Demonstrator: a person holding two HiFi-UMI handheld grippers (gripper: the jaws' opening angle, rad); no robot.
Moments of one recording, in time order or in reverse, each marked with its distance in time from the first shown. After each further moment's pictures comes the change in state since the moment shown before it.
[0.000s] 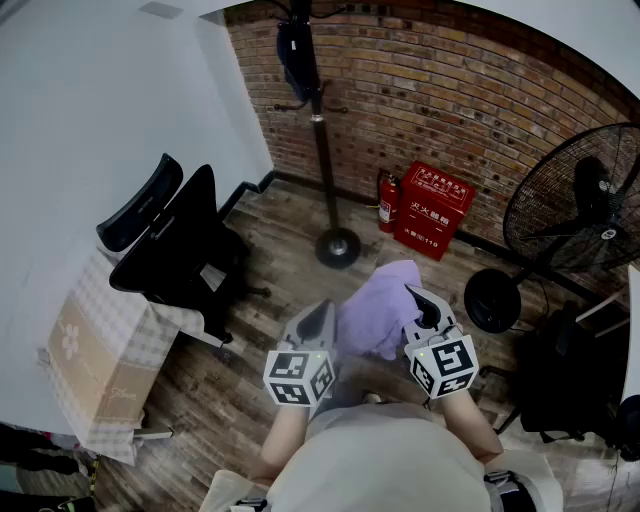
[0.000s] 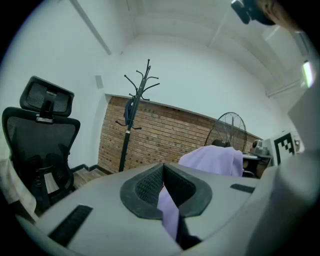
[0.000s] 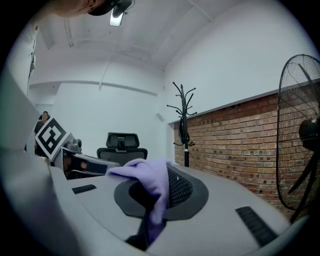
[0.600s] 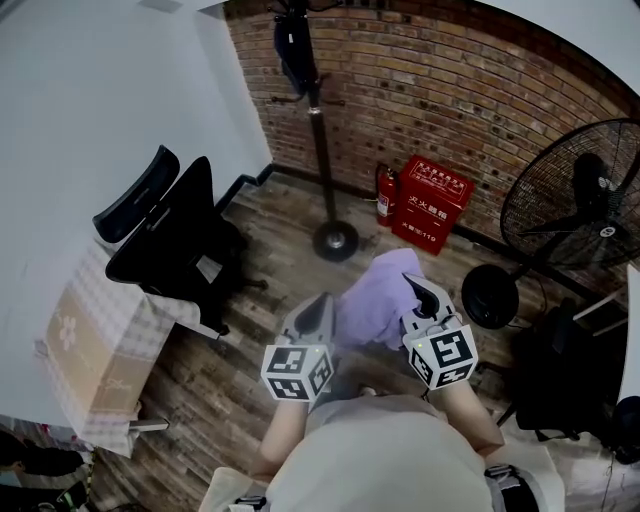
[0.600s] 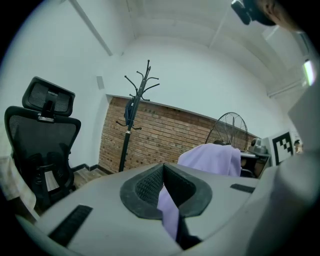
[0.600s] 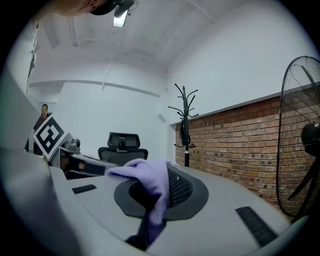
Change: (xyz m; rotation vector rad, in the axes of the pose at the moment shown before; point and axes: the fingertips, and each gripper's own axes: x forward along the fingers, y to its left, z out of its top) left arm 0.004 -0.011 -0.001 -0.013 -0.015 0.019; right arm 0.000 -0.011 0.007 -0.038 -0.013 0.024
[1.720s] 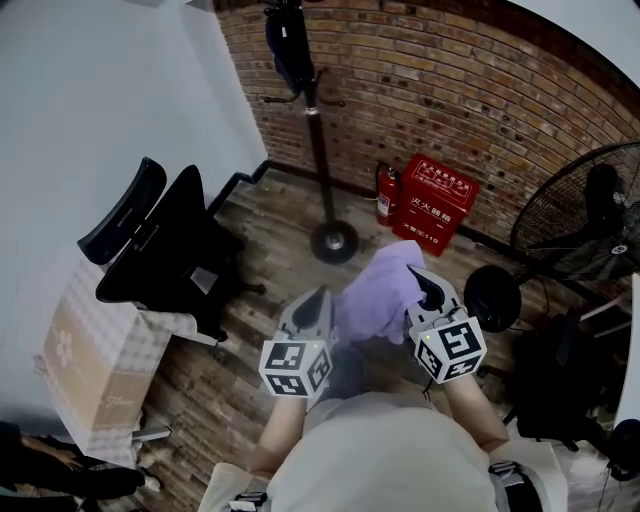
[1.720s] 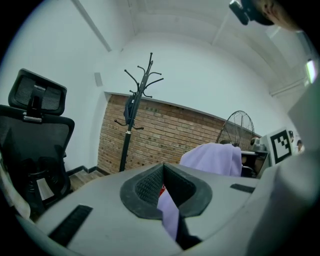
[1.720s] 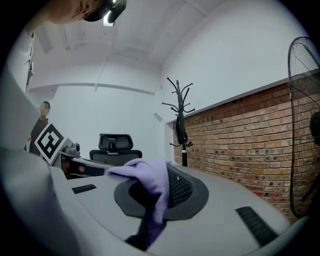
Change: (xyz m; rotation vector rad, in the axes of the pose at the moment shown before) left arm 0.070 0.040 0.018 0.006 0.010 -0.005; right arm 0.069 -0.045 -0.004 0.056 0.010 0.001
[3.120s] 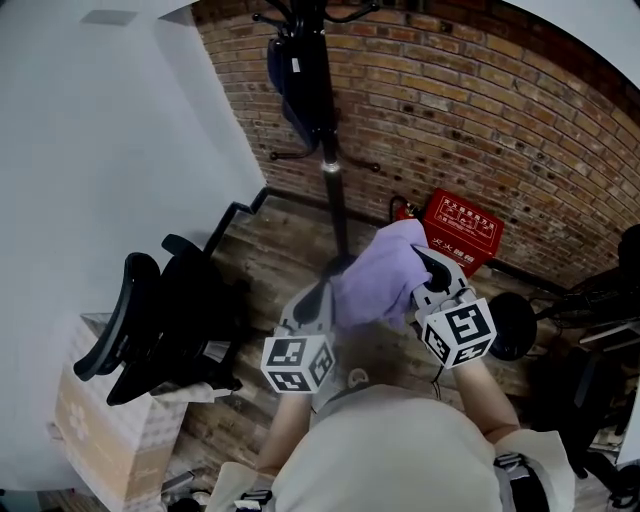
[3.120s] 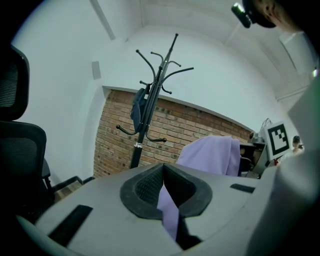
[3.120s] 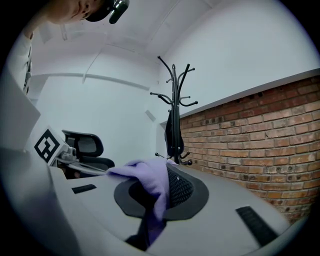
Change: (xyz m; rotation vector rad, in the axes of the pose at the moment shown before) left arm 0.197 0.167 0.105 -0.014 -0.011 -0.032; right arm 0.263 -0.084 0.063 -0.055 -0.028 -0.041
